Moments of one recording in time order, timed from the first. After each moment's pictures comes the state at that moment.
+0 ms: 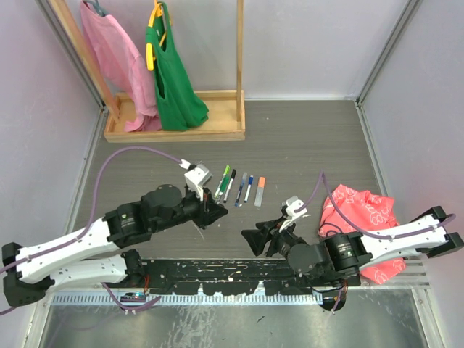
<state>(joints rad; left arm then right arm) -1.14 0.84 0.85 -0.30 -0.08 -0.46 1.78 0.67 0.67 -0.36 0.99 0.80</state>
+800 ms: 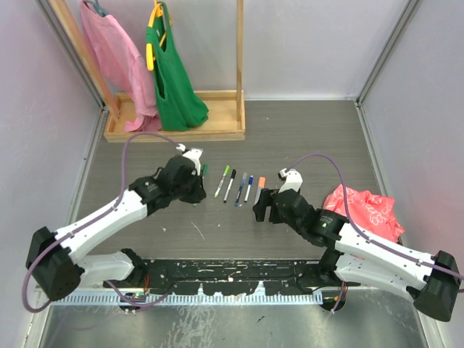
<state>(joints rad) -0.77 1.13 0.87 -0.51 -0.09 -0.47 0.99 0.83 0.58 -0.41 0.43 0.72</state>
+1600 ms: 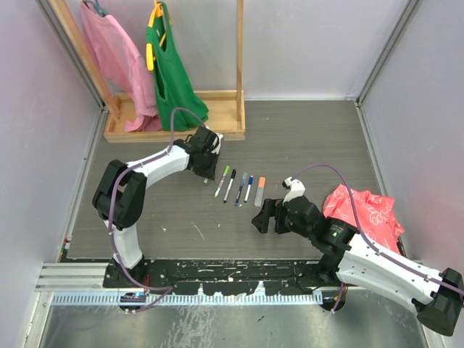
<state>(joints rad) -0.56 1.86 1.32 -0.51 0.04 -0.23 0.89 0.66 0.45 -0.40 0.14 0.73</state>
